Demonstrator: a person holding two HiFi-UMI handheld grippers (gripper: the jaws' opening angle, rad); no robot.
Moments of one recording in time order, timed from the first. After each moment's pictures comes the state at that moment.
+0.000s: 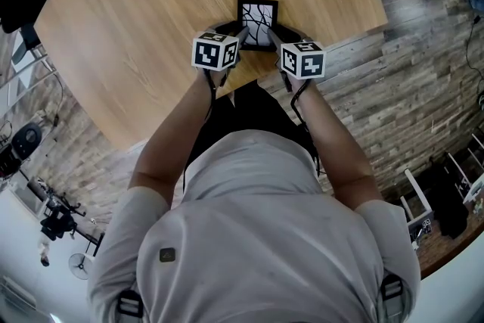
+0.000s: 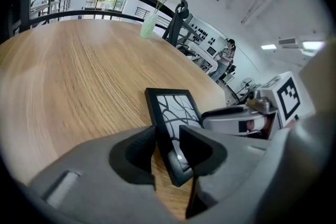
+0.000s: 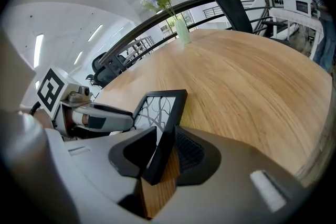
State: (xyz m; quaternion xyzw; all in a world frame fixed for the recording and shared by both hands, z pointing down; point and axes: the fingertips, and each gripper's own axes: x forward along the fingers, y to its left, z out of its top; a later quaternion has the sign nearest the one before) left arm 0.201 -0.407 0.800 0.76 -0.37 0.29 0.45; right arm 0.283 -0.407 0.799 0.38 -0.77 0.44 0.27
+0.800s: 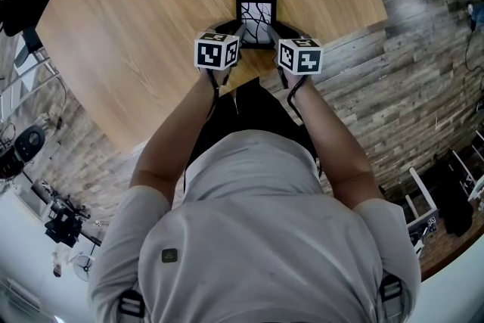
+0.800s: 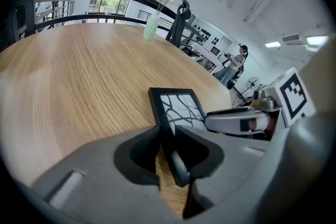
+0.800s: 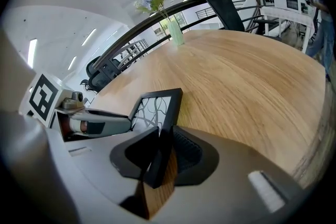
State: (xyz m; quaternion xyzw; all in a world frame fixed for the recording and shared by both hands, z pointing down) left arm 0.198 -0.408 0.803 0.75 -0.40 0.29 0.43; right arm 0.285 -0.408 0.803 0.41 -0.75 0.45 0.26
